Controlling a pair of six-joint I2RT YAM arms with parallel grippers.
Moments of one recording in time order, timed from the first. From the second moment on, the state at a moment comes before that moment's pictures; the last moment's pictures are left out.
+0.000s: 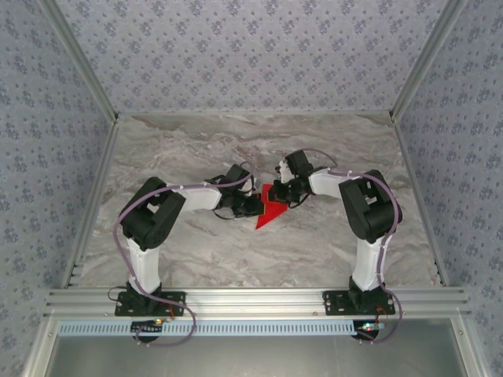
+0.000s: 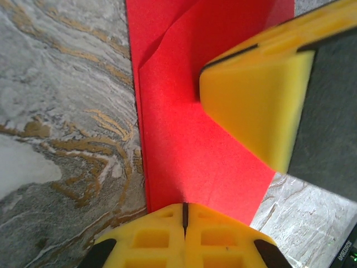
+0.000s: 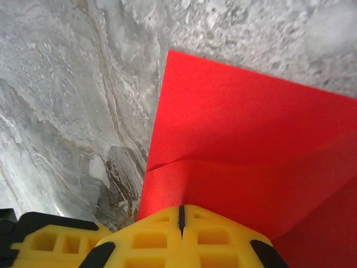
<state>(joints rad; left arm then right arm) -0.70 1.95 1.09 -0.16 0.47 -0.69 0.42 1.94 1.11 -0.27 -0.52 0.43</state>
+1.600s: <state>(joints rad) -0.69 1.88 1.09 -0.15 0.48 -0.74 0.43 1.92 1.07 -0.23 -0.54 0.57</state>
